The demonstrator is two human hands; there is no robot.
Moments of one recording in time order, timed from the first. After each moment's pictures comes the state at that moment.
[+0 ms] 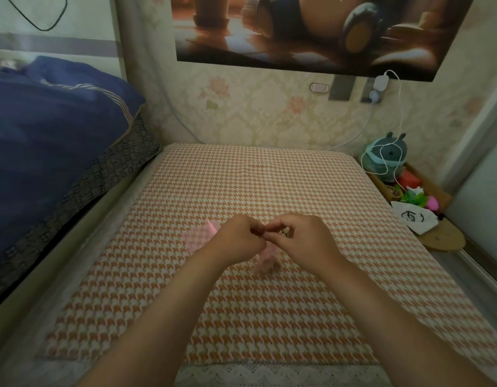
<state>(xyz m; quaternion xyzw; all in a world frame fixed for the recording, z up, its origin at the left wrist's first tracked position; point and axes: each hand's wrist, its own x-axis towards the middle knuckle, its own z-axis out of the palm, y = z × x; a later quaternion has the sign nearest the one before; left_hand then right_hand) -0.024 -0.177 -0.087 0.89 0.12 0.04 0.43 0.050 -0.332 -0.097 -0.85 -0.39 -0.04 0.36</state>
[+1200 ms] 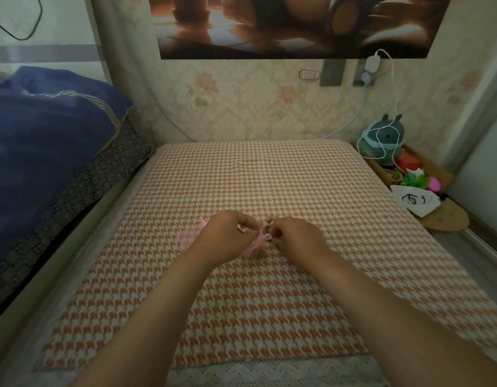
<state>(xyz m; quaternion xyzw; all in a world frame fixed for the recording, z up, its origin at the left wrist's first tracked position) -0.024 -0.173 -0.090 0.92 0.12 0.08 0.36 0.087 -0.323 -0.147 -0.93 -0.32 -0.03 0.15</state>
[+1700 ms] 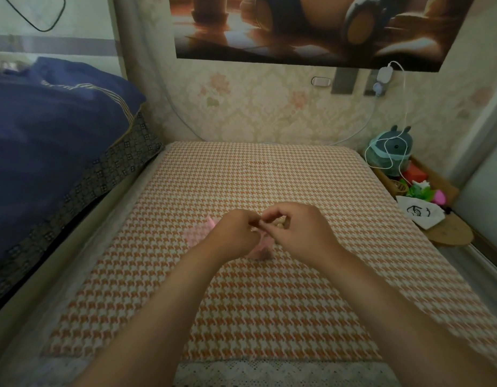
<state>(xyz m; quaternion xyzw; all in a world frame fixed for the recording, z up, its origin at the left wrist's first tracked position) -0.021 -0.170 -0.087 0.92 0.11 0.06 0.38 0.047 -0.322 -0.087 -0.84 -0.38 -0.05 0.38</state>
